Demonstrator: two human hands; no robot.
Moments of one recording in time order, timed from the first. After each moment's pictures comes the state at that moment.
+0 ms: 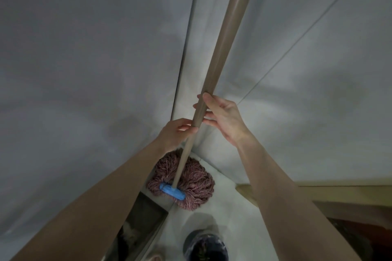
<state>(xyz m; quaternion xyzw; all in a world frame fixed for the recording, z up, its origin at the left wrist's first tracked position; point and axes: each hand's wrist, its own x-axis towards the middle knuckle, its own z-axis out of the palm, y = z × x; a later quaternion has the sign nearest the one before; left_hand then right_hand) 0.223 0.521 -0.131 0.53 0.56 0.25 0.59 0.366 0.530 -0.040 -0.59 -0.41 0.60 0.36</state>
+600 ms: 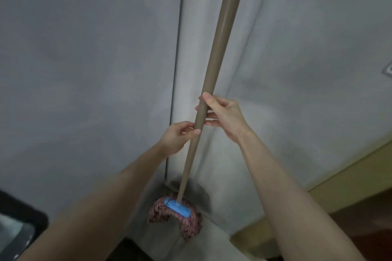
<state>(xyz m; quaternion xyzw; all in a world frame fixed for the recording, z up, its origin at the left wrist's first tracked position) 0.256 0.446 0.111 0.62 0.49 0.37 0.49 0.401 0.439 0.203 -0.52 -0.53 0.51 0.43</state>
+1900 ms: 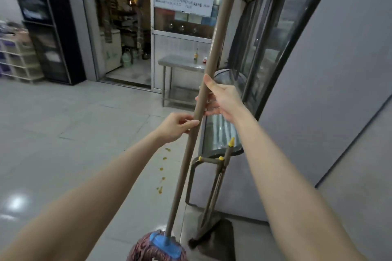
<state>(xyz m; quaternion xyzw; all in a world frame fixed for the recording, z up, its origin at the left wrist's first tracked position) 0.181 -0.200 0.290 0.34 0.76 0.54 0.12 0.244 -0.059 0.372 -0.10 -0.74 0.64 0.16</state>
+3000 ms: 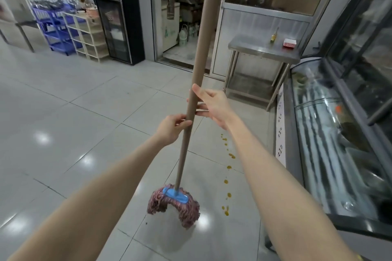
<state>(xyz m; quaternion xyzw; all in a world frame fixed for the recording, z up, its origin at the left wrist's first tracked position) -0.311 -0.477 0.178 0.16 0.85 0.50 0.06 -0.289 -0.330 0.255 -0.01 -0.71 0.70 -0.02</state>
